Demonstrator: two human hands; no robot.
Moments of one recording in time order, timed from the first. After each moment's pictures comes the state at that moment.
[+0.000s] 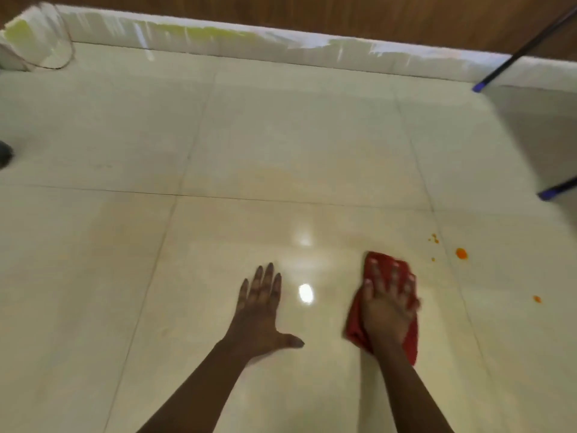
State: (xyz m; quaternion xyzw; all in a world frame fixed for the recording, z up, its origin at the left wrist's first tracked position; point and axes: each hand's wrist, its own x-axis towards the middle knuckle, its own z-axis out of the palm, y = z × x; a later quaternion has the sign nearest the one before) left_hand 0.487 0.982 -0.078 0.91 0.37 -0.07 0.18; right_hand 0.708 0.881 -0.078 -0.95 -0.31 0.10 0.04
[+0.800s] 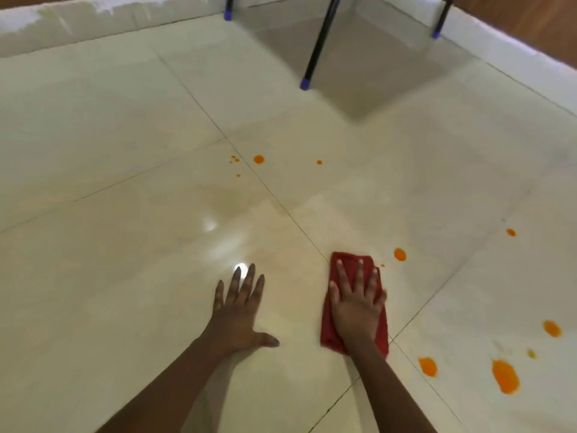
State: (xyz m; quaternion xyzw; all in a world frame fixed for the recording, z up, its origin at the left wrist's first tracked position) left_hand 0.591 0.797 -0.081 0.96 0.08 -0.23 0.14; right_hand 0.702 0.583 -0.083 -0.99 -0.10 0.09 0.07
